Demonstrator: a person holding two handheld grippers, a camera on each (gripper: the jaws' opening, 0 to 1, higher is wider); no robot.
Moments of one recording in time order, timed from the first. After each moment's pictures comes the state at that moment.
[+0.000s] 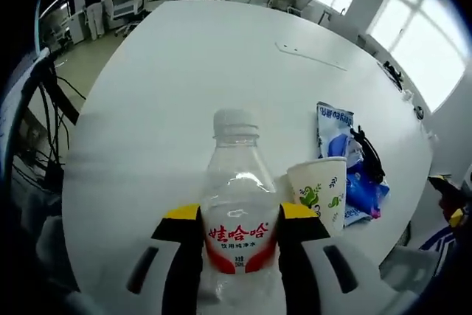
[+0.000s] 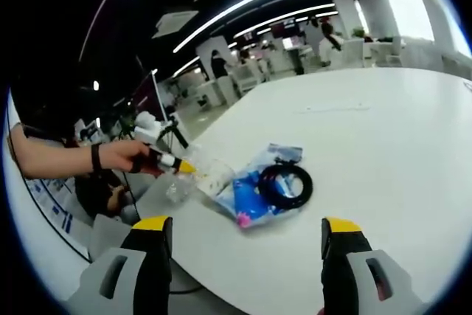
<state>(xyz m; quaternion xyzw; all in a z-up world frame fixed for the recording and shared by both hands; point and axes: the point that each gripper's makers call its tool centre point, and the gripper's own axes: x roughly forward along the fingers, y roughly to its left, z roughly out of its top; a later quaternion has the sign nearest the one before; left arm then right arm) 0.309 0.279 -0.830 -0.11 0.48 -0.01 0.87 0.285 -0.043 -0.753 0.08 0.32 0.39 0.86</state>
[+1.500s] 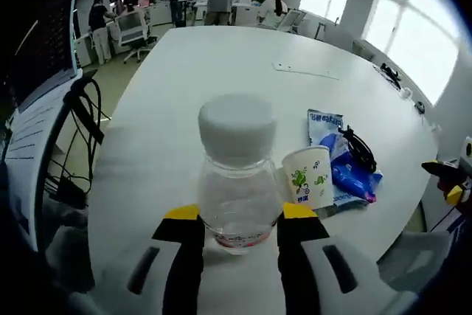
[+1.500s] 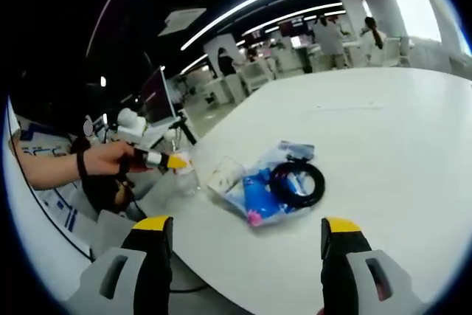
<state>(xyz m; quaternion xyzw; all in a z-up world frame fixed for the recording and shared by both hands) 0.280 0.292 -0.807 -0.07 0.43 0.01 0.90 0.273 -0.030 -0.755 0.08 0.32 0.42 0.85</state>
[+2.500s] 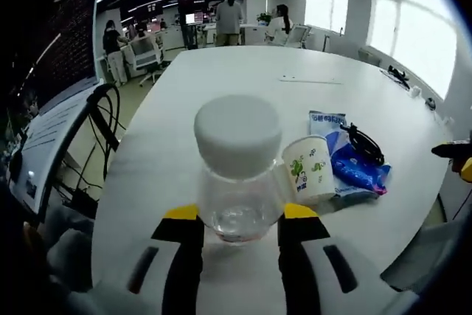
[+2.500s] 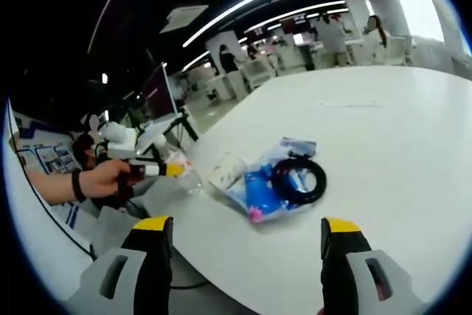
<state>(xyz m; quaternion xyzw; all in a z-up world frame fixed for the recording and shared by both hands) 0.265 0.280 -0.807 -0.02 0.36 0.04 0.93 0.272 -0.028 -0.759 0.07 0.33 0.42 0.84</state>
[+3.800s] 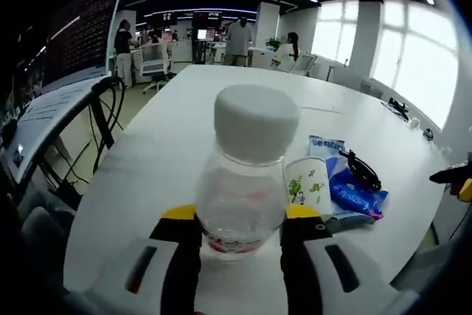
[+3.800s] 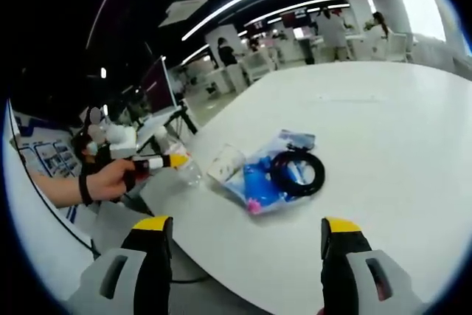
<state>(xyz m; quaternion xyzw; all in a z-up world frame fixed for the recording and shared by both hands) 0.273 0.274 -0.808 -0.07 0.30 0.03 0.95 0.266 -0.034 -0.763 0.06 0.35 0.42 0.84</state>
